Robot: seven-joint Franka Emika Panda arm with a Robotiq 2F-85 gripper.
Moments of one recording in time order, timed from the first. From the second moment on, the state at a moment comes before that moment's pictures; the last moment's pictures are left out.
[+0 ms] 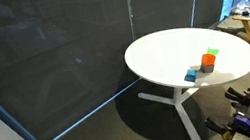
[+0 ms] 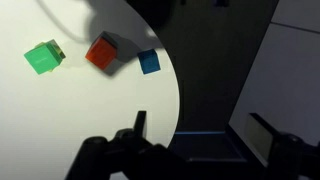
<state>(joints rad) 0.00 -0.52 -0.44 -2.34 0.07 1.90 -0.53</state>
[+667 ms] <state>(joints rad) -0.02 -0.52 -0.42 -2.35 0.07 1.90 -0.53</state>
